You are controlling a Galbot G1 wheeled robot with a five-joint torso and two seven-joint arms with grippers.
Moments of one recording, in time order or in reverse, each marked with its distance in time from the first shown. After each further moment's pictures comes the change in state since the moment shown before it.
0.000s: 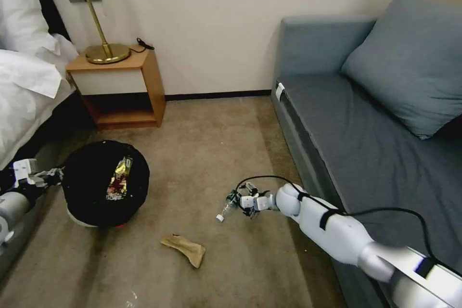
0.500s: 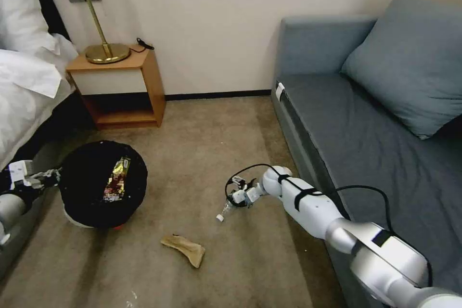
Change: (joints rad) left arm 0.000 -0.009 -0.012 -0.001 -0.001 -0.003 0.004; right arm 0.070 0.156 0.081 -0.168 -0.325 0.193 -0.040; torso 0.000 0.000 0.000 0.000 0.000
